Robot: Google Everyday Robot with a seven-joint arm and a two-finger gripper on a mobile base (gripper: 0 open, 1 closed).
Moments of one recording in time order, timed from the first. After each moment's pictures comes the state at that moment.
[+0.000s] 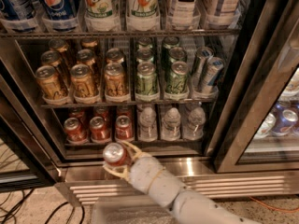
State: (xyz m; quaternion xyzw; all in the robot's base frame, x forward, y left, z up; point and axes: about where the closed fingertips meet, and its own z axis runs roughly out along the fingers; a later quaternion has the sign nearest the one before) arm 0.477 0.078 0.702 -0.40 0.57 0.15 0.70
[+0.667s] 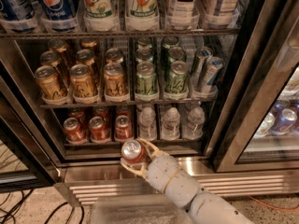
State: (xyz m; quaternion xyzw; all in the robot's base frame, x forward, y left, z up) arm 0.479 0.025 0.707 -0.39 0.60 0.11 0.69
